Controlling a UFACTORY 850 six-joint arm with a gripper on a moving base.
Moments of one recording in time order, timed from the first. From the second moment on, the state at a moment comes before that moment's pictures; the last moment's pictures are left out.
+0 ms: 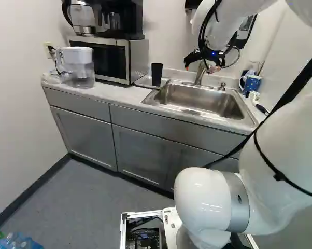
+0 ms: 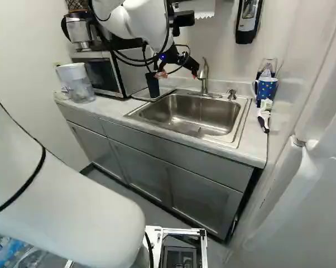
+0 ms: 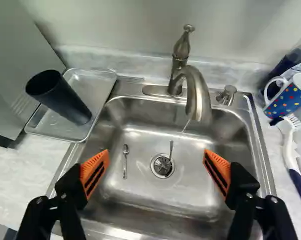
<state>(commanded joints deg) -14.9 11.5 -58.9 -2.9 -20.7 3.6</state>
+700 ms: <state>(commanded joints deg) -15.8 7.7 -66.9 -2.9 -18.9 3.6</state>
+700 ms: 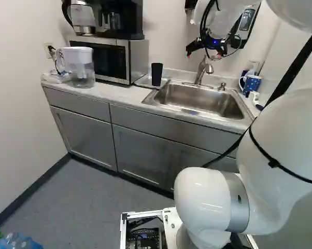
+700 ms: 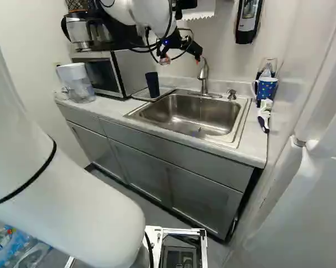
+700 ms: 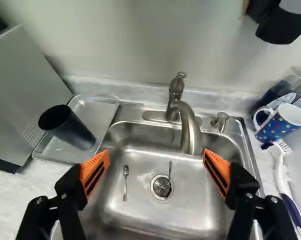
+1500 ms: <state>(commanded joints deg) -16.4 -4.4 -80.1 -2.9 -17.2 3.6</state>
